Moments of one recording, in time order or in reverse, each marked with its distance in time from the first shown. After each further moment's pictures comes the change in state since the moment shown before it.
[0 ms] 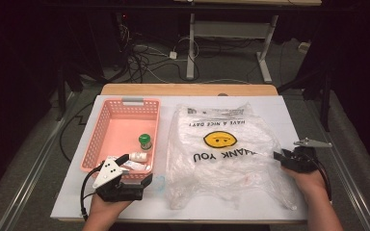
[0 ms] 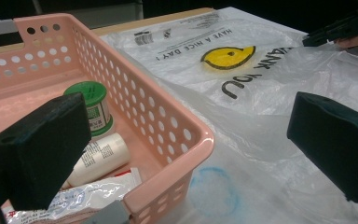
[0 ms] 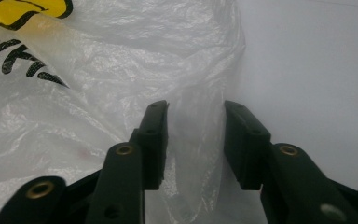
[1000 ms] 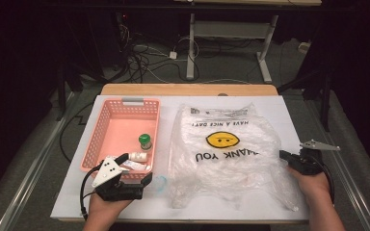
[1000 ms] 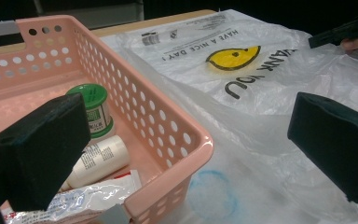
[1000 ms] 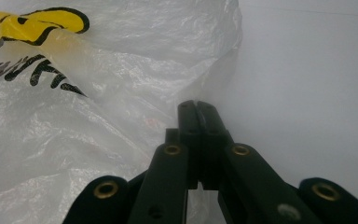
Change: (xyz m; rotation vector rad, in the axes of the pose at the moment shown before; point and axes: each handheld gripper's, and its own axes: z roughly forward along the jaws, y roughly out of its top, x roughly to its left) left arm 0.000 0.004 -0.001 -0.003 -0.003 -0.018; right arm -0.008 -0.007 -0.012 -0.062 0.037 0.031
